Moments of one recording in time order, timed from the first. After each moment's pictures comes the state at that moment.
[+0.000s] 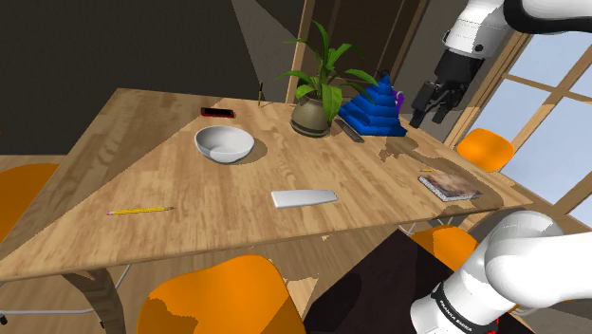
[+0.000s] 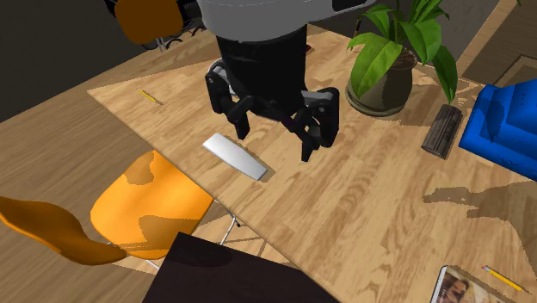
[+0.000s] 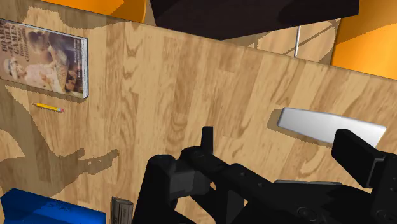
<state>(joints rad) 0.01 -0.82 -0.02 -2.29 -0.10 1.50 0.17</state>
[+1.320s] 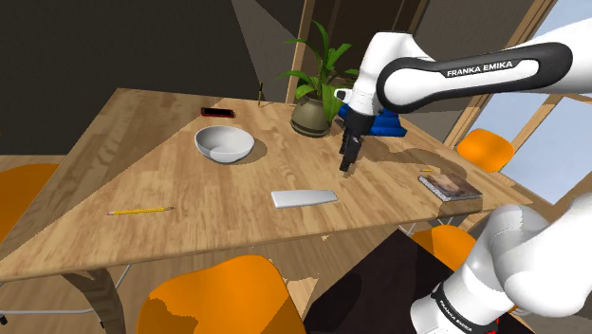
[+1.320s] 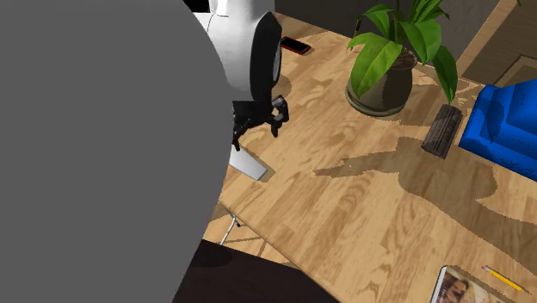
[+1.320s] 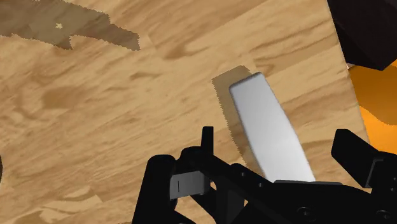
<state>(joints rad) 0.29 -0.39 -0.16 -2.42 -0.09 2.05 -0.52</state>
